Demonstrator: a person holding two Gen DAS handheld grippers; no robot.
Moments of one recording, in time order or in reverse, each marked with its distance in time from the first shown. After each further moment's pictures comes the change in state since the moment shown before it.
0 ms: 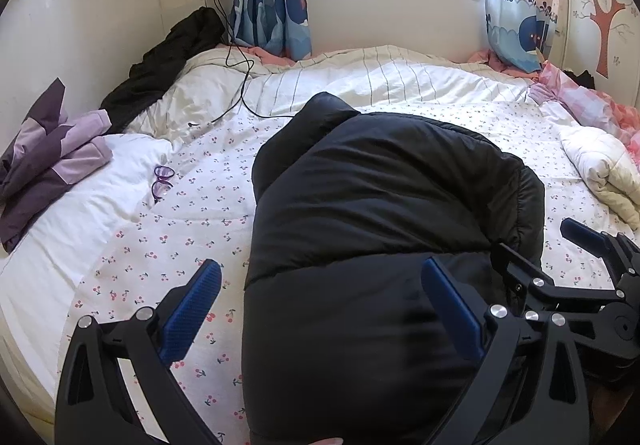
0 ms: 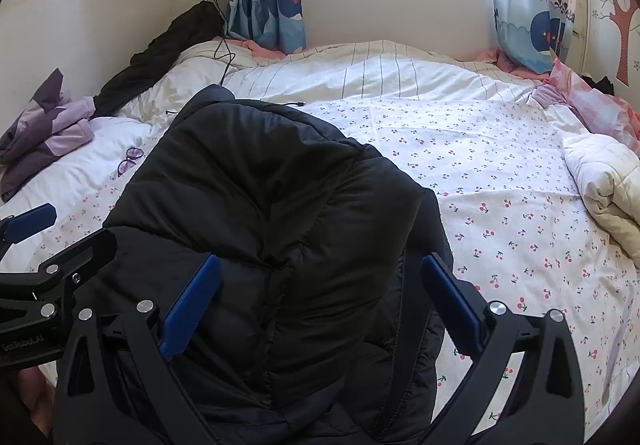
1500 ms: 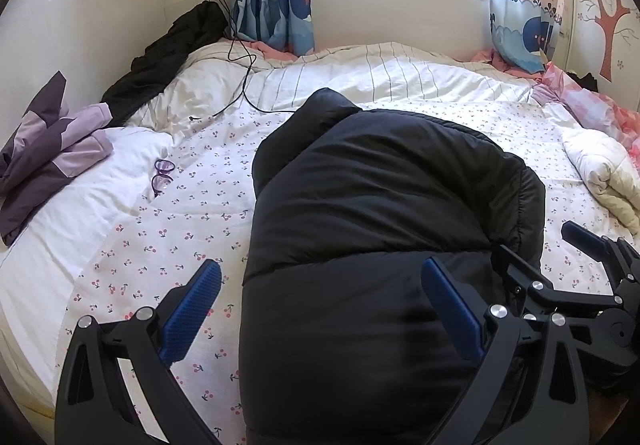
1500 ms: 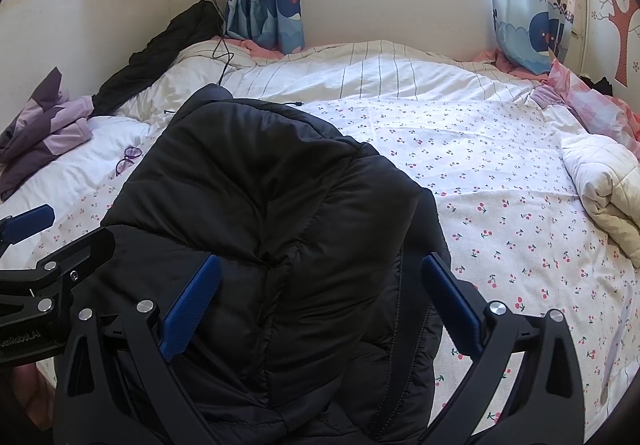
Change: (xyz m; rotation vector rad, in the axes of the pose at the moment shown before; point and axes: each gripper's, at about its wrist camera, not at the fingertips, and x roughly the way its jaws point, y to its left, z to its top) left arm 0.000 0.000 0.002 -0.024 0.023 -0.008; right arm -0.002 0.003 -0.002 0.000 -0.001 -0.013
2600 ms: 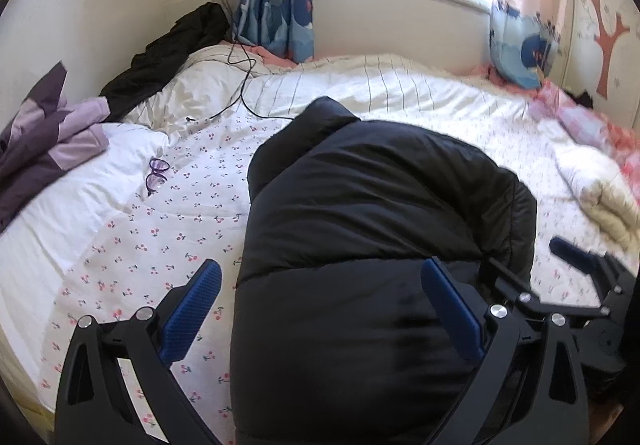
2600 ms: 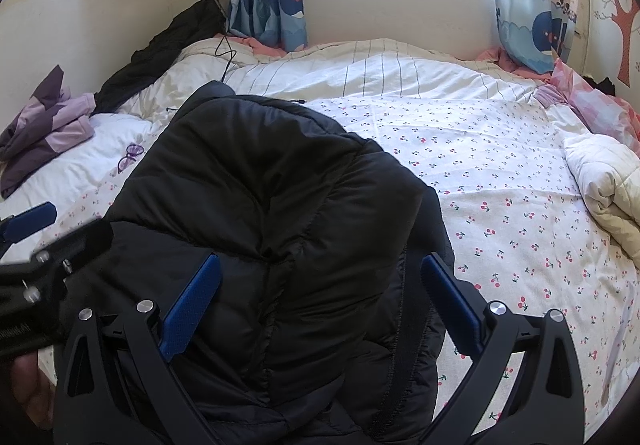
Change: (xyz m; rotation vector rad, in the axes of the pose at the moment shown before) left arm -0.002 0.008 -0.002 -0.062 -0.040 -0.038; right arm 0.002 0.004 -0.001 -0.018 0.008 0.003
